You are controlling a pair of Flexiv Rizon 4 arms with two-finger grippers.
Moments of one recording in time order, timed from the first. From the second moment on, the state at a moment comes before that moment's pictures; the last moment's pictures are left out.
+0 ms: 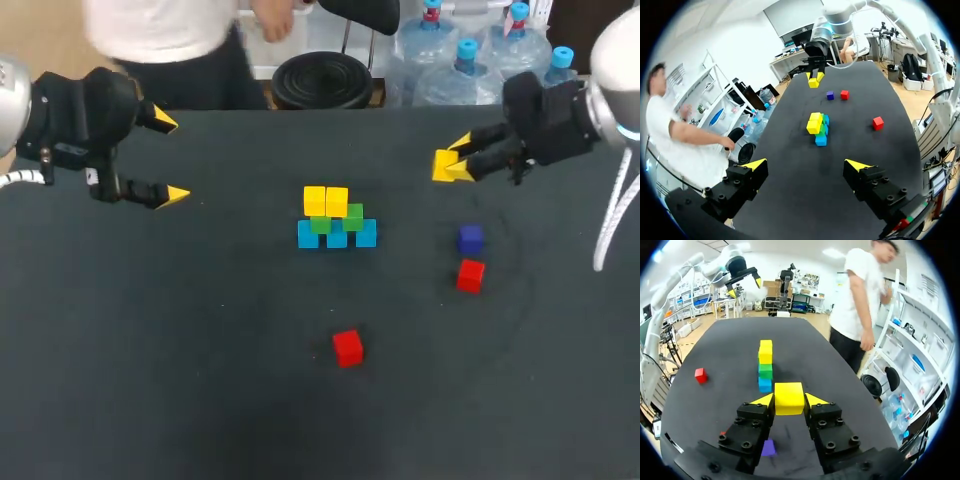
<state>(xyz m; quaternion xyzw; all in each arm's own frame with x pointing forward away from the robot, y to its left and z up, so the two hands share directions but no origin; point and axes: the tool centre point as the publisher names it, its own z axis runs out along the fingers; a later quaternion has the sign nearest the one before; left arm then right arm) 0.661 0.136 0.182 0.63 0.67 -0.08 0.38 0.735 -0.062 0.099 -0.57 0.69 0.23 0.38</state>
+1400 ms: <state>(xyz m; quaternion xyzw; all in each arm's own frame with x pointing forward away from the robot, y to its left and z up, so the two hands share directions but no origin) 0.661 0.136 0.182 0.63 0.67 -0.08 0.38 0.703 0.030 0.079 -0.61 0.67 0.26 0.34</state>
